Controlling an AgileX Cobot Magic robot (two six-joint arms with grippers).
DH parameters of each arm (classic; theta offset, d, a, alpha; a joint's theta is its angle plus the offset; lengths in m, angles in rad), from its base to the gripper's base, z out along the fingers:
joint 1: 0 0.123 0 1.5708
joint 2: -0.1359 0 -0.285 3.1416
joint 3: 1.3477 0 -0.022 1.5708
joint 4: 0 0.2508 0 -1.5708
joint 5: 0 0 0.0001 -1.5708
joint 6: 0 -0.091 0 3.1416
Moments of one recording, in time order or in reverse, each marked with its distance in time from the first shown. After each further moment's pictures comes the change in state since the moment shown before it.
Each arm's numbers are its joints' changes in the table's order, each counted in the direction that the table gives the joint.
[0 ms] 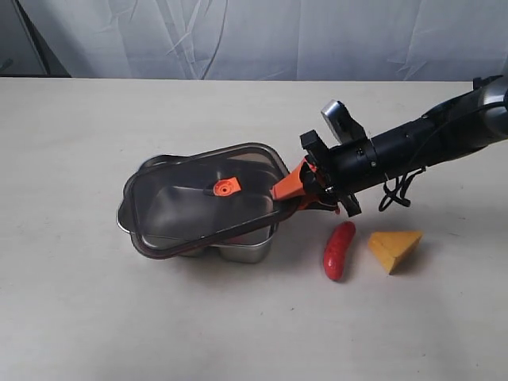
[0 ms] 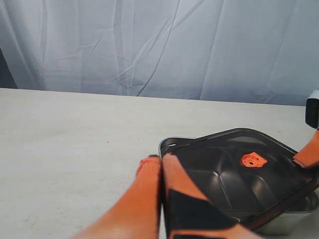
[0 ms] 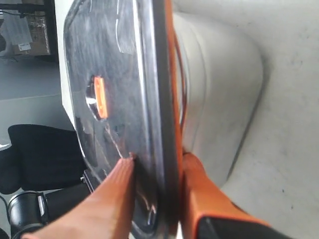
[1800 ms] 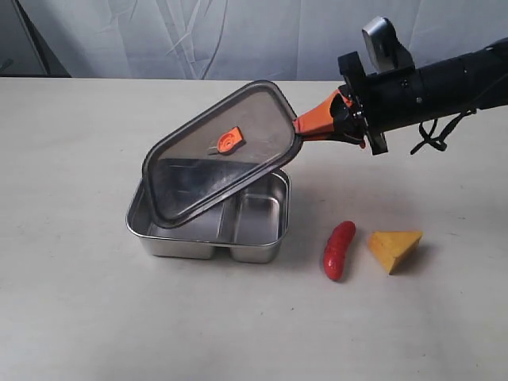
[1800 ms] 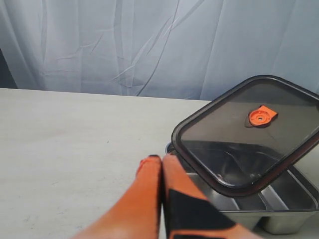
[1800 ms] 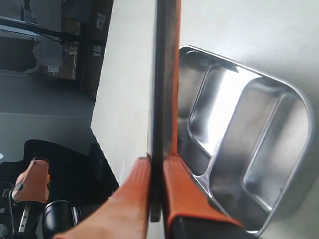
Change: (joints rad) left arm 0.000 0.000 0.000 0.000 0.000 0.000; right arm -0.087 0.248 -0.021 0.021 0.067 -0.032
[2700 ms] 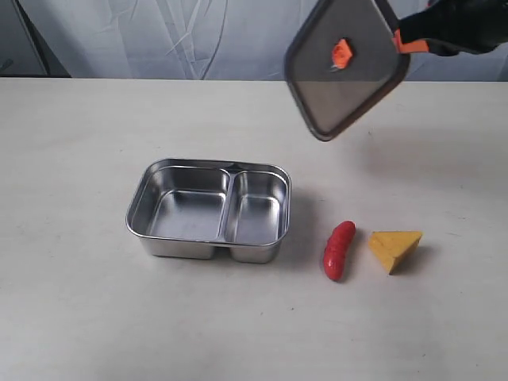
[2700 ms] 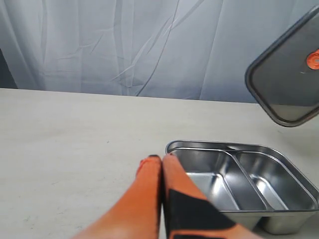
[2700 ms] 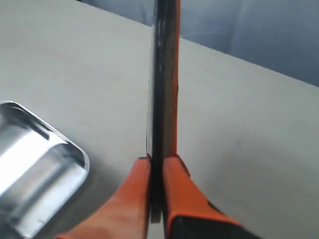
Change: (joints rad) left arm 0.000 0.000 0.000 0.000 0.000 0.000; right arm 0.000 0.487 0.000 -0.669 -0.525 -0.066
